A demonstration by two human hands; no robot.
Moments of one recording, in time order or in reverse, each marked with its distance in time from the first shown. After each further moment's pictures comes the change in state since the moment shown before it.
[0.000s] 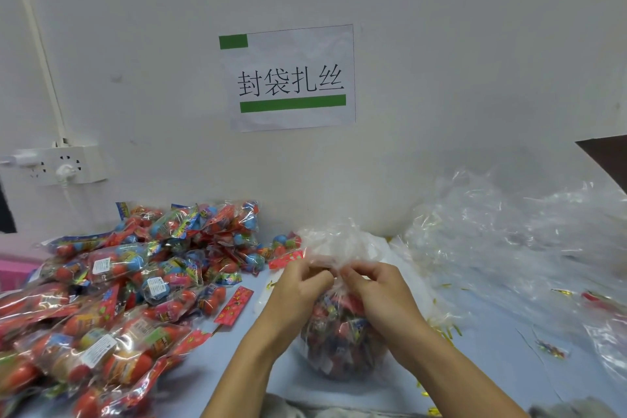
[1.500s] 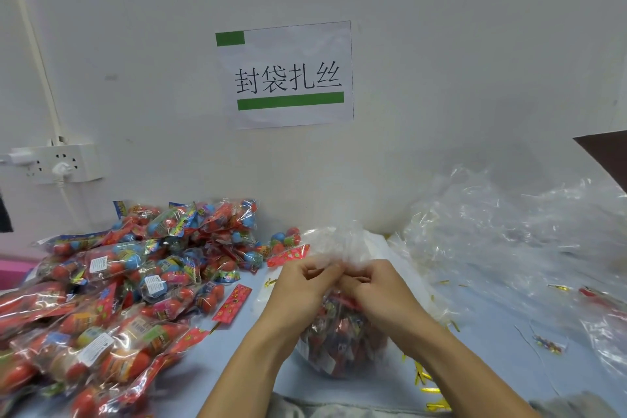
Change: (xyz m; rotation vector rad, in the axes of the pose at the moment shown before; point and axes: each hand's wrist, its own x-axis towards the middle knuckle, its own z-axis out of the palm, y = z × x) left_hand 0.001 -0.005 0.008 -0.030 0.059 -0.102; right_hand 0.002 -0.001 -0.007 -0.065 -0.162 -0.033
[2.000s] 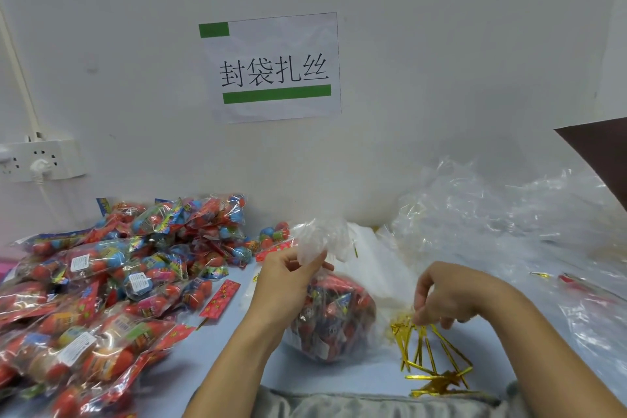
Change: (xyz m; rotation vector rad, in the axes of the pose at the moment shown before) left_hand -0.004 0.007 0.005 0.141 0.169 -0.013; right_hand -0.008 -0.007 -0.105 -0.948 -0.186 0.517
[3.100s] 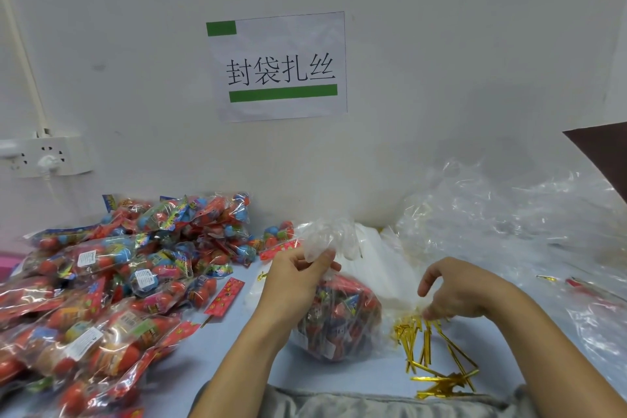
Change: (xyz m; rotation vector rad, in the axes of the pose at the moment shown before) left_hand 0.003 -0.004 0.001 0.001 -0.012 -0.013; right_hand 0.006 0.004 0.002 0.051 0.106 0.020
